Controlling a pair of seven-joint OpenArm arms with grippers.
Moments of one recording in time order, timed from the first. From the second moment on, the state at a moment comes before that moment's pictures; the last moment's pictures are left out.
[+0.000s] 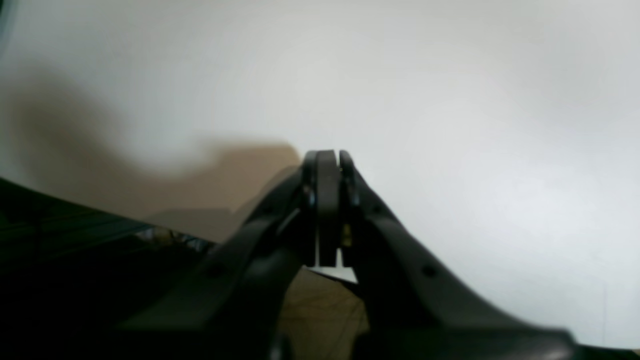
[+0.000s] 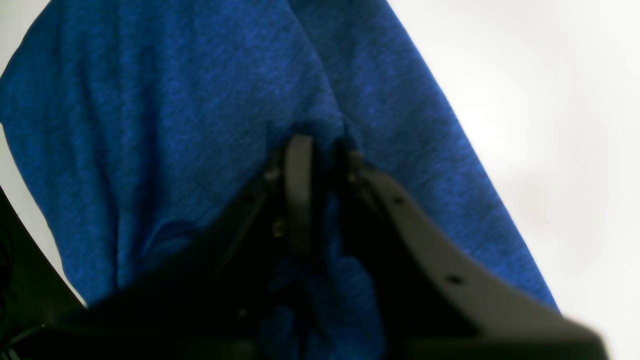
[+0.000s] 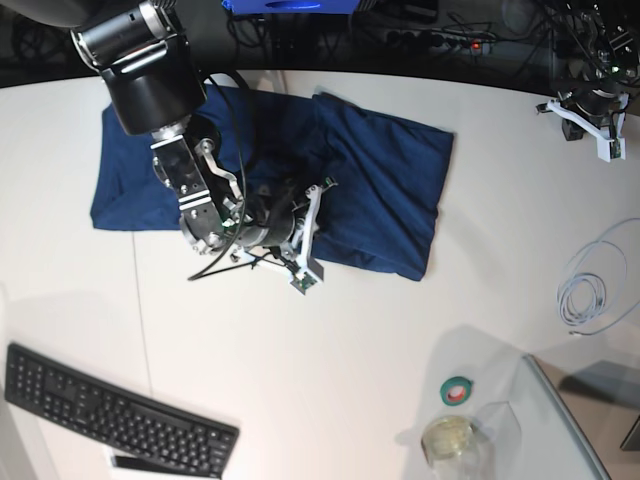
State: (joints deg) left arm 21.5 -18.0 -36.4 71.7 -11.9 -25.0 23.0; right arm 11.8 -3.3 -19.5 59.7 8.2 25.7 -40.5
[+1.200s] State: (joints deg) left arm 20.1 -18.1 -35.8 71.7 -11.8 -24.9 23.0; right arm 9.6 0.7 -15.5 67.9 8.1 23.3 -48.2
